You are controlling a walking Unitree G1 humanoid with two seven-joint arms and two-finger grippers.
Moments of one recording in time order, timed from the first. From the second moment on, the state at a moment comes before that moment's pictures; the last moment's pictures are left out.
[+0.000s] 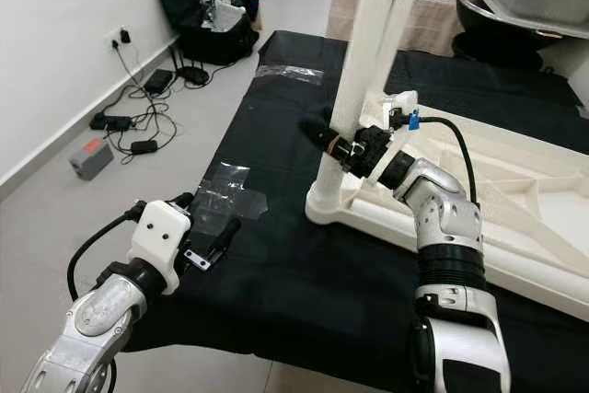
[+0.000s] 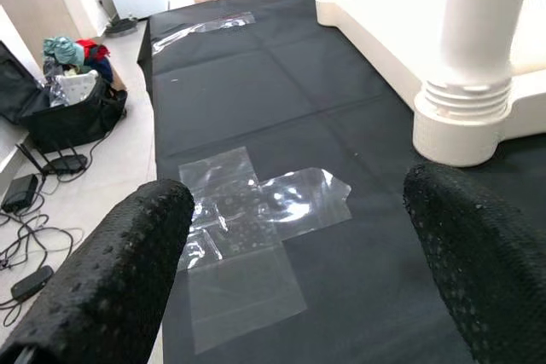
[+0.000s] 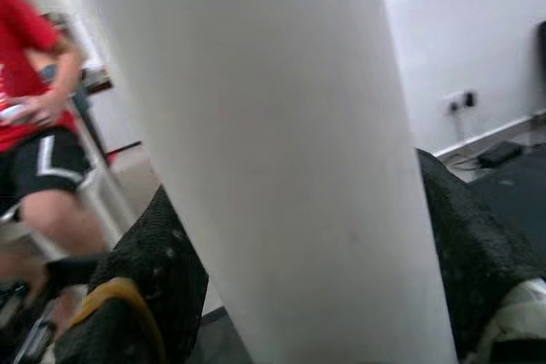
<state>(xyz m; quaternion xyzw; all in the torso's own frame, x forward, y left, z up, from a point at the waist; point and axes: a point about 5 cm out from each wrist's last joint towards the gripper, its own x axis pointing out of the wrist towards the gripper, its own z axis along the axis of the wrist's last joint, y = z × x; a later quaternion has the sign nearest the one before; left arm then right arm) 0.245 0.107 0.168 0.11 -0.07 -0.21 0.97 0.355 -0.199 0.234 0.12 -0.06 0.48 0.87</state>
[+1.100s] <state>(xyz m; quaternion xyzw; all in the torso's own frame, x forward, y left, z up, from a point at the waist) 0.247 0.106 0.171 0.11 -0.08 -0.21 0.97 0.370 -0.178 0.236 0.07 -0.10 -0.06 0.99</state>
